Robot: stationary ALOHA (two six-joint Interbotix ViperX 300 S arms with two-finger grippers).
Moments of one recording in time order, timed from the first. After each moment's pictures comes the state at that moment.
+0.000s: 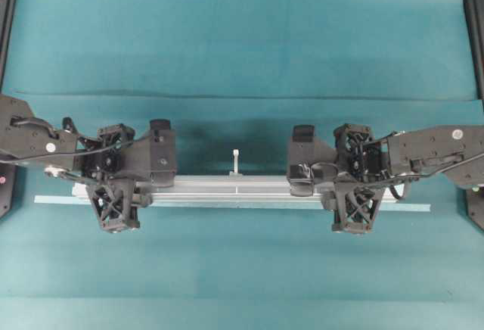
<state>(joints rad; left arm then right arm) -0.02 -0.10 0.82 0.03 0.46 -0.19 0.04 -0.05 0.73 -0.01 0.59 0.12</state>
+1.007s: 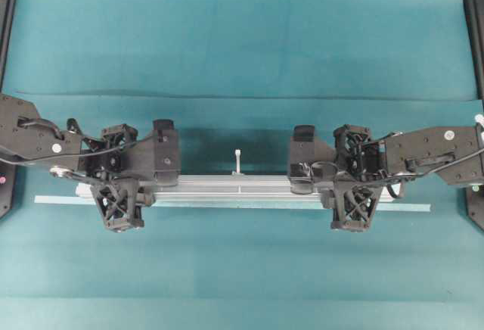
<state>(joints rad) -0.02 -0.07 0.82 0.03 0.42 -0.19 0.02 -0.01 0.77 -0.01 0.52 0.12</state>
